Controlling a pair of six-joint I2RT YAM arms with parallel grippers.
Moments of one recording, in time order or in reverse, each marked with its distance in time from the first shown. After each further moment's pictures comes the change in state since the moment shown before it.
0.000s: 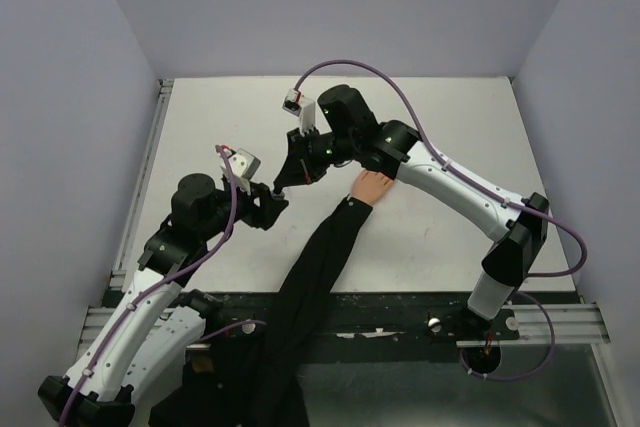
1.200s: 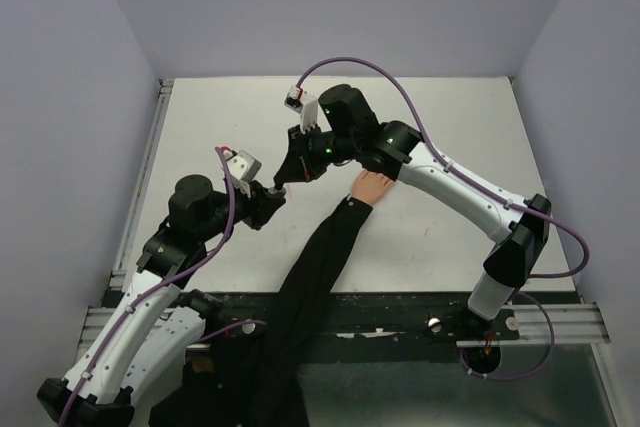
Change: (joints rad) left arm -0.003 -0.015 0.000 0.022 0.066 0.001; right arm 0.008 -0.006 0.000 0.018 0.064 0.006
